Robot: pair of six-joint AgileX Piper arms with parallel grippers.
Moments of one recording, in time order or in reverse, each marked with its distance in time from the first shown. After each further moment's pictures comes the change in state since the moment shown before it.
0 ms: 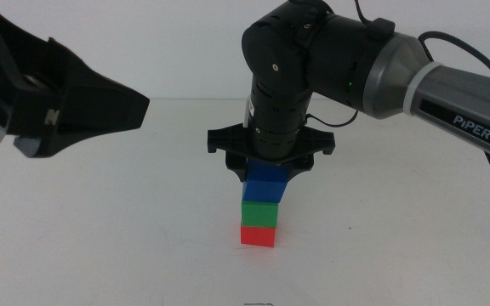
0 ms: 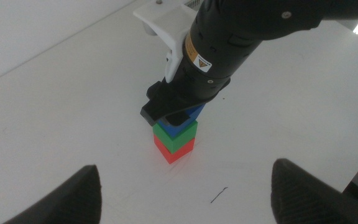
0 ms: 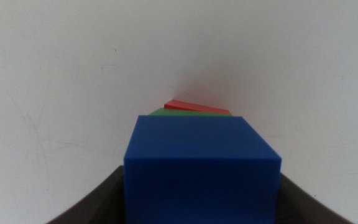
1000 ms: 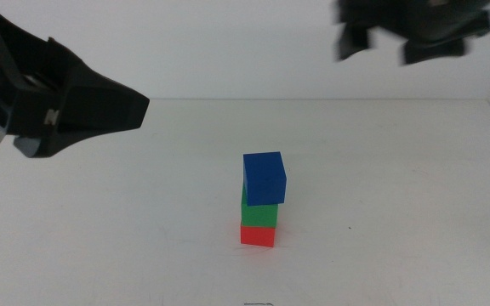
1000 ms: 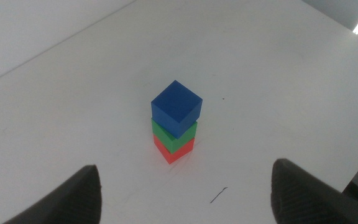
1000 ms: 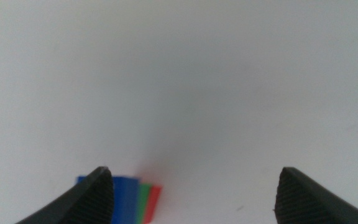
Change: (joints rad) left arm 0.000 0.000 0.000 0.000 0.000 0.000; right arm -0.239 -0.429 0.122 0.017 -0.100 -0.305
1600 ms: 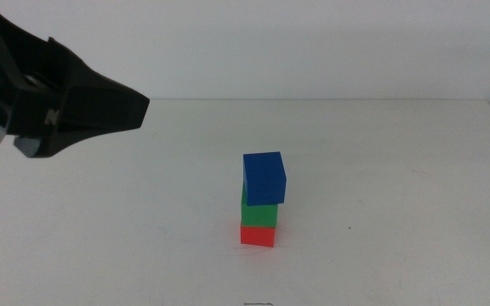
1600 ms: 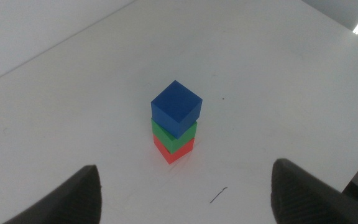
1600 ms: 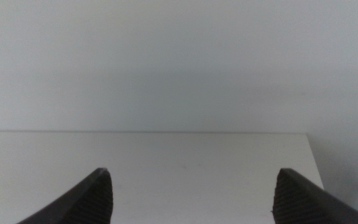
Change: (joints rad) left arm 0.000 0.000 0.000 0.000 0.000 0.000; right arm -0.519 -0.521 0.564 0.232 -0.533 -0.525
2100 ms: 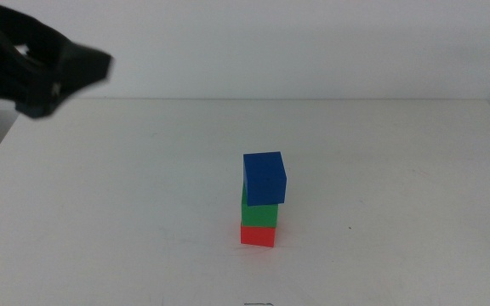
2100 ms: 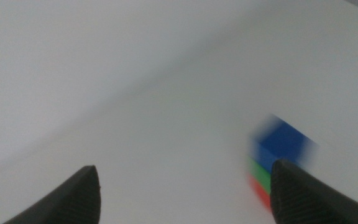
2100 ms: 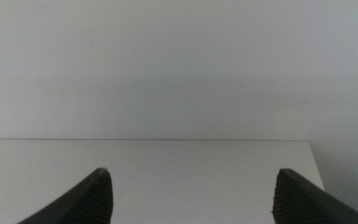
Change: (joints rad) left arm 0.012 -0.042 0.122 0.223 -0.287 -0.070; right arm -0.003 -0.006 0.011 0.015 -0.031 -0.009
